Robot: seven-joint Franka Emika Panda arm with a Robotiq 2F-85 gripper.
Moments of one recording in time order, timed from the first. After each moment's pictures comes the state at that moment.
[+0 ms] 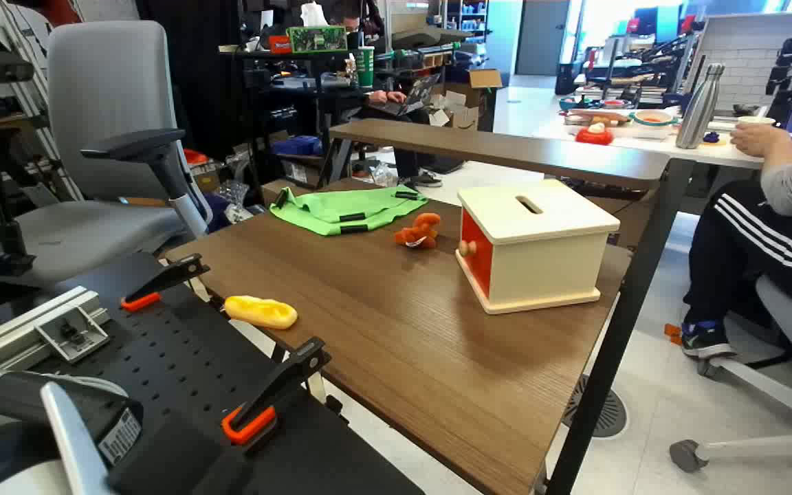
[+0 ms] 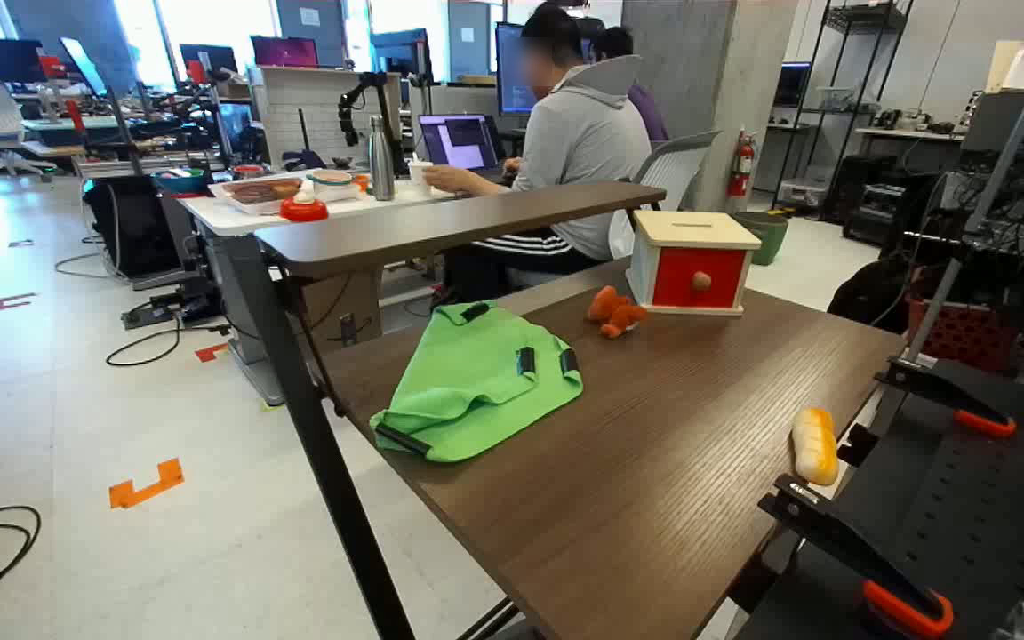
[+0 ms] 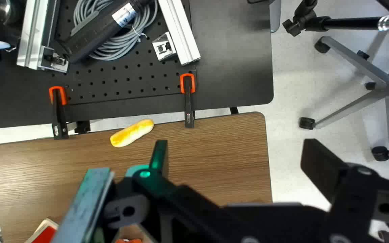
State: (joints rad) arm 0.14 -0.44 0.28 -2.36 0.16 1.74 0.38
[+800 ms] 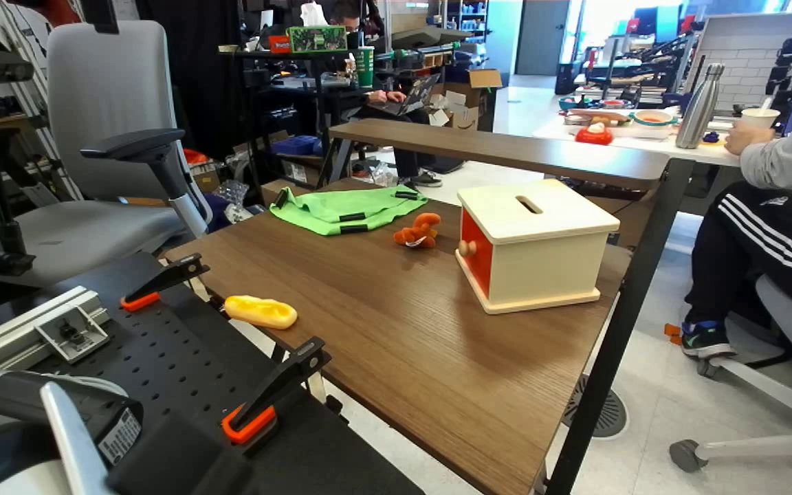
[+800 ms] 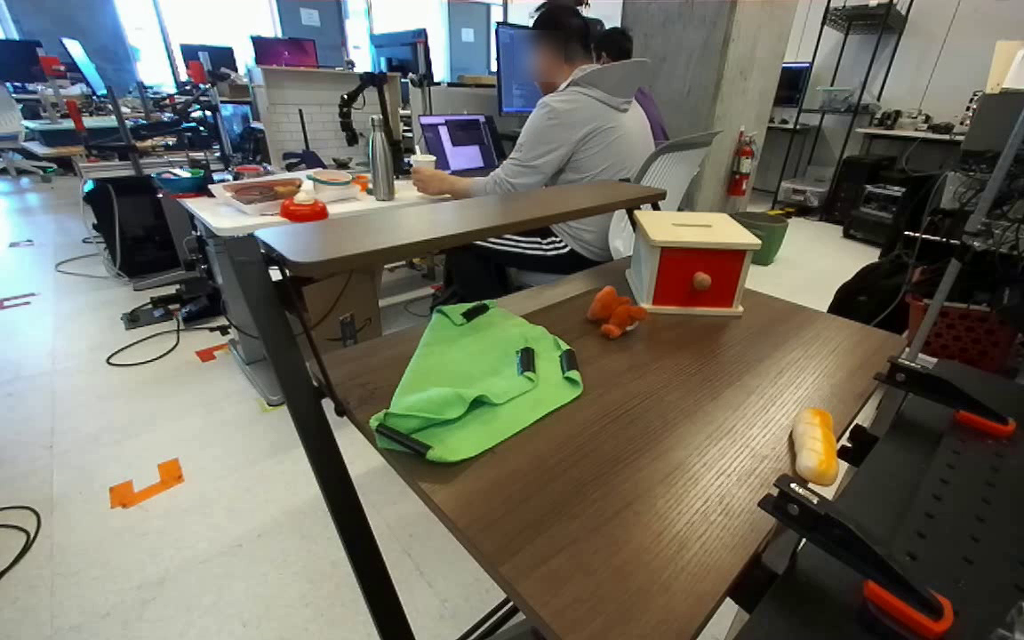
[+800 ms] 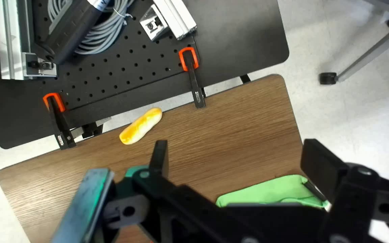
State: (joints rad) arm 0.11 -0.37 0.28 -2.44 0.13 1.95 0.58
